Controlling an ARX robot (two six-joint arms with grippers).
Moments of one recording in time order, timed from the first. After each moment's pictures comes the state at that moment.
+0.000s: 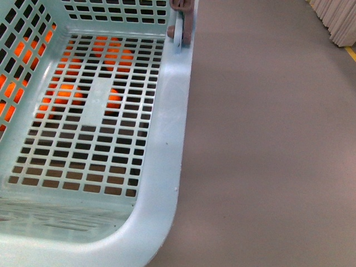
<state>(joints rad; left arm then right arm) -0.45 1.31 1.16 -0.40 -0.32 -1.71 0.00 0.00 0.02 0.00 0.00 0.00</state>
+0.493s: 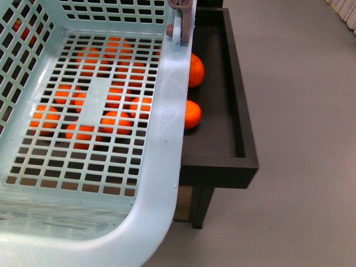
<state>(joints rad) -0.45 1.31 1.16 -0.41 -0.32 -1.71 0.00 0.00 0.02 0.00 0.00 0.00</state>
